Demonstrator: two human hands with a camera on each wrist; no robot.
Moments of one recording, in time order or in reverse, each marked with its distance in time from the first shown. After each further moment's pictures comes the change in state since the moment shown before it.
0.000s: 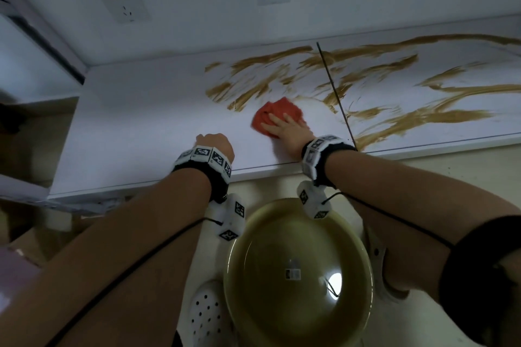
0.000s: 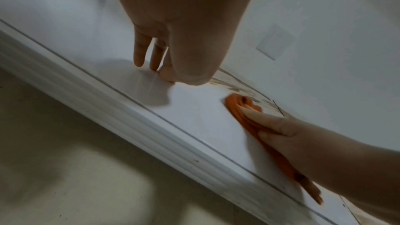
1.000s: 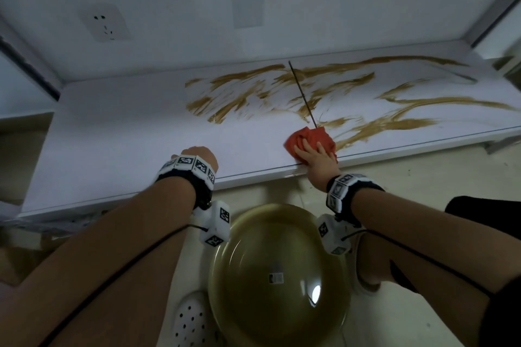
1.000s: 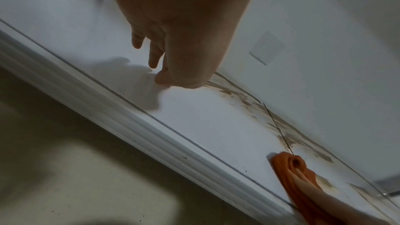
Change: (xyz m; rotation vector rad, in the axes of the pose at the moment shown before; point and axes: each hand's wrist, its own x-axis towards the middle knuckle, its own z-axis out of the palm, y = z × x) left_hand -0.004 -0.002 0.006 -0.118 -0.108 -0.053; right_hand -0.084 0.052 0.038 0.157 0.093 0.339
